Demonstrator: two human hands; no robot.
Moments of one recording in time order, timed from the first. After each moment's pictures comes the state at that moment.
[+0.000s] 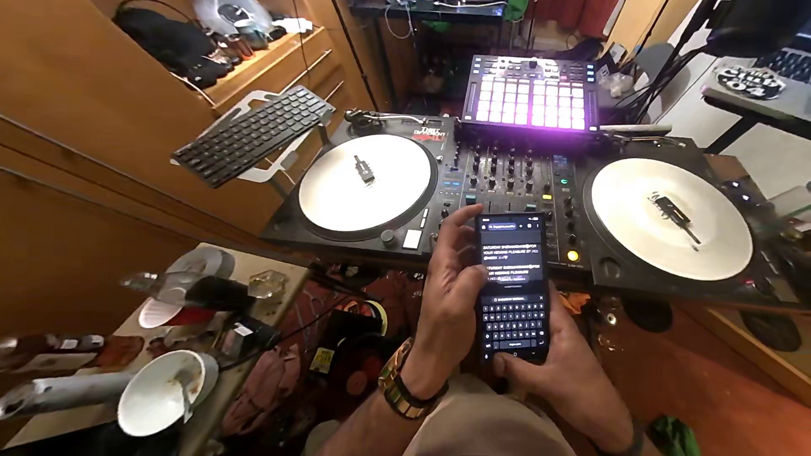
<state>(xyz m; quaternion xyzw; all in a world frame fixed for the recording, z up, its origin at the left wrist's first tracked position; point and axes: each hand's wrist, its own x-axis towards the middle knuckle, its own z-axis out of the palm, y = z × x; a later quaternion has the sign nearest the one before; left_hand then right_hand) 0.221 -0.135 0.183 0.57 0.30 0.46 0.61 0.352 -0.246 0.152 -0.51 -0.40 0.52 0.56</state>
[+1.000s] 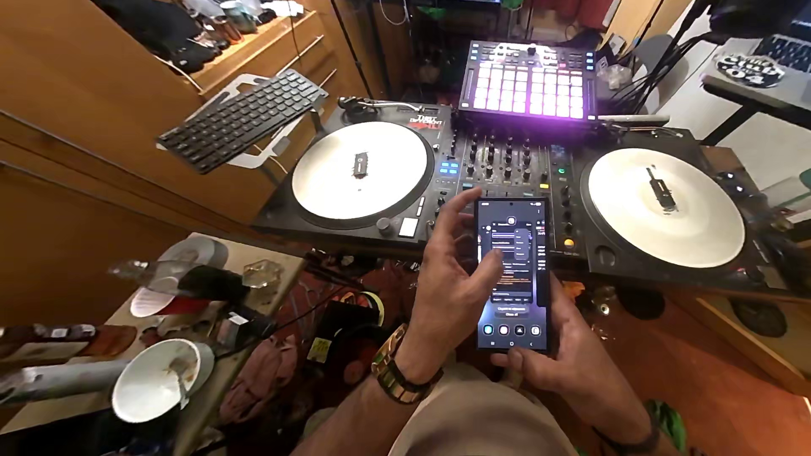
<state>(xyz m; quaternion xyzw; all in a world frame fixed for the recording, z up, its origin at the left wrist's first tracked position) 0.222 -0.142 0.193 0.62 0.35 0.44 0.56 0.358 -0.258 0.160 -0.43 -0.36 0.59 0.58</state>
